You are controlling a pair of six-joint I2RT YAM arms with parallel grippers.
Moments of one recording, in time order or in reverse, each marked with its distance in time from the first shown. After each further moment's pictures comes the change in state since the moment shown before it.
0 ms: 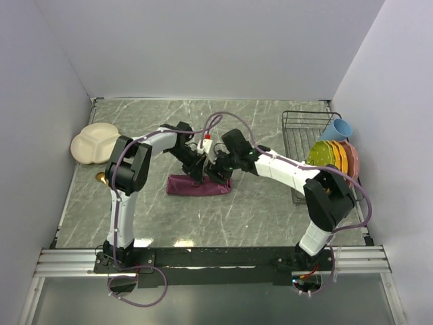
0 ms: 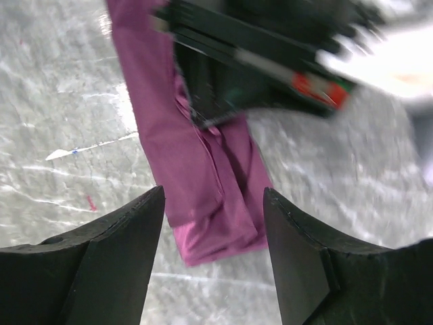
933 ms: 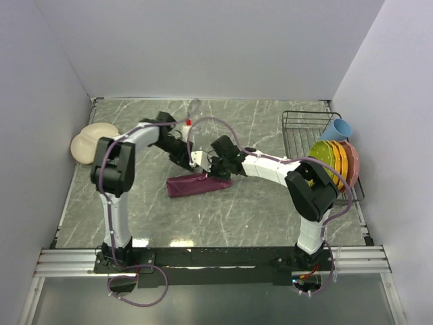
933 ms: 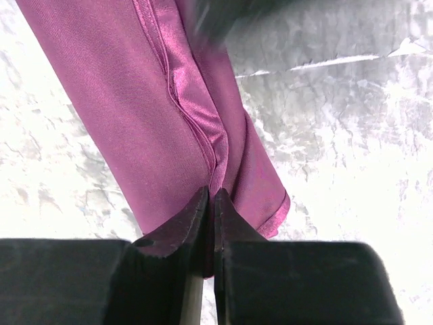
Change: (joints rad) left arm 0.111 -0.067 -0.017 0.076 -0.011 -0.096; right arm 0.054 0.153 0.053 -0.022 0.197 -0.234
